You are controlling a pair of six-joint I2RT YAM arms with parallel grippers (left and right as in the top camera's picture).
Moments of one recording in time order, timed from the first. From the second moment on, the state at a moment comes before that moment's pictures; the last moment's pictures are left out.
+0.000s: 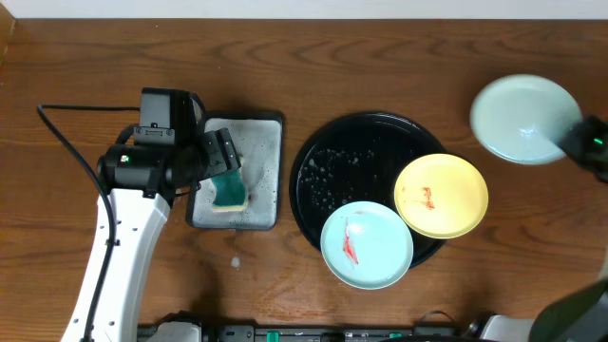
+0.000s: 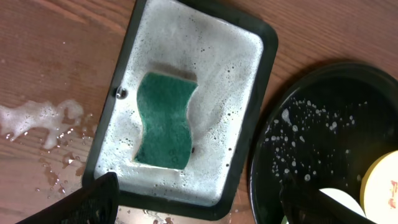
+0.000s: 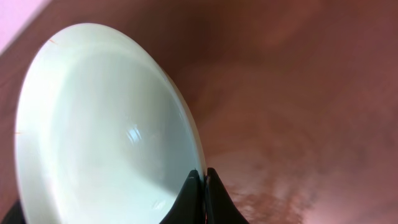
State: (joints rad) left arm -0.08 1.30 1.22 -1.01 0.10 -0.40; right arm -0.56 1.53 1.29 -0.77 -0.16 0.28
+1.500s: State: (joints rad) left arm -0.08 1.30 1.22 -1.01 0.10 -0.40; right arm 0.30 1.46 0.90 -1.03 -0.26 0.26
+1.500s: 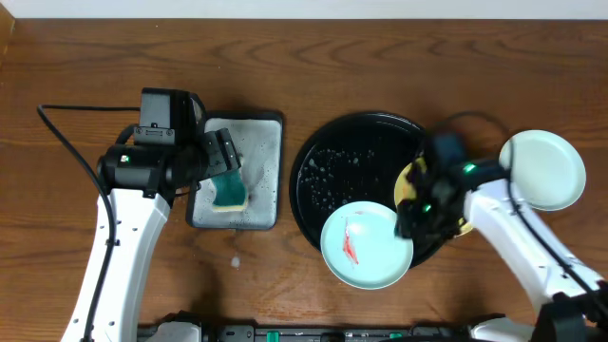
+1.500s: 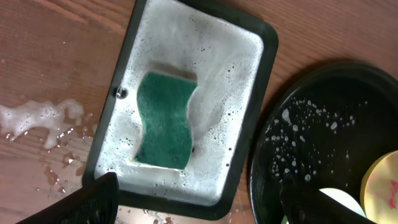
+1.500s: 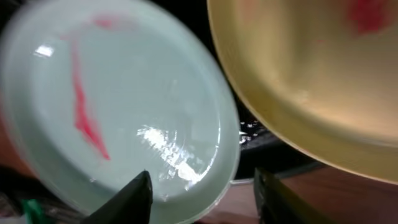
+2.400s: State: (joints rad) left arm -0.08 1.30 1.22 -1.01 0.10 -0.40; right arm 0.36 1.46 0.74 -0.44 -0.16 0.40
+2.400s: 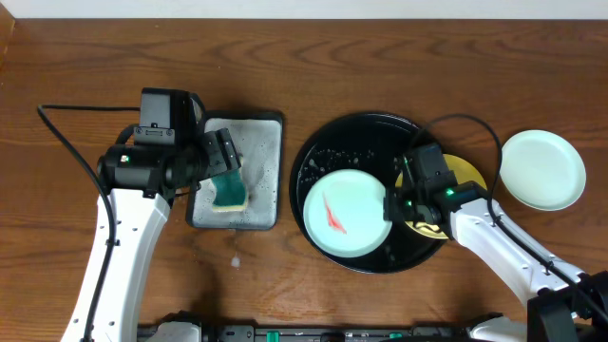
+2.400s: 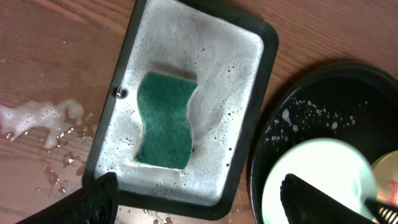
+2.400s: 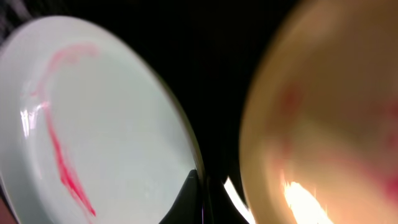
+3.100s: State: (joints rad) left arm -0.08 1.30 1.22 -1.01 0.10 -0.40; right arm 0.38 1.47 0.84 -0.58 -0.12 0.40
